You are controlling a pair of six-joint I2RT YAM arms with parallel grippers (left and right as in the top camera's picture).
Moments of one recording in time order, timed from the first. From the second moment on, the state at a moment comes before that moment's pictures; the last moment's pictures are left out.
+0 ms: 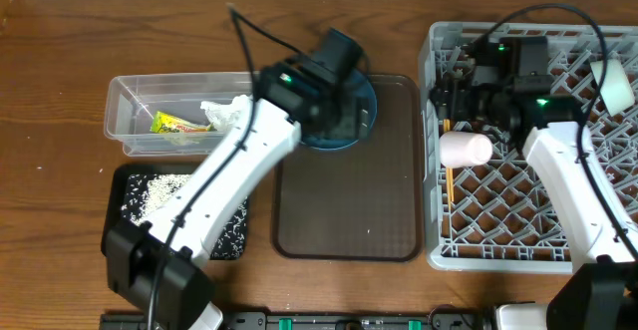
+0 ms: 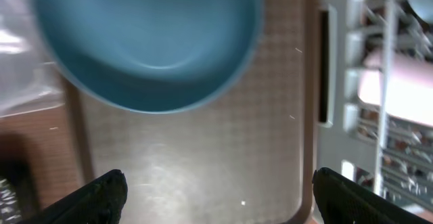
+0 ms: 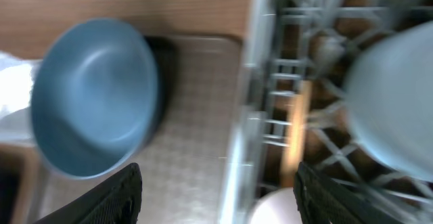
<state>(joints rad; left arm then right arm) -0.56 1.74 1.64 -1.10 0.09 -0.53 0.09 1.55 1.21 -0.60 -0.29 0.15</state>
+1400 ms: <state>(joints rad) -0.38 2.08 1.64 -0.99 0.02 -0.51 0.20 1.55 1.21 -0.65 -0.27 0.15</state>
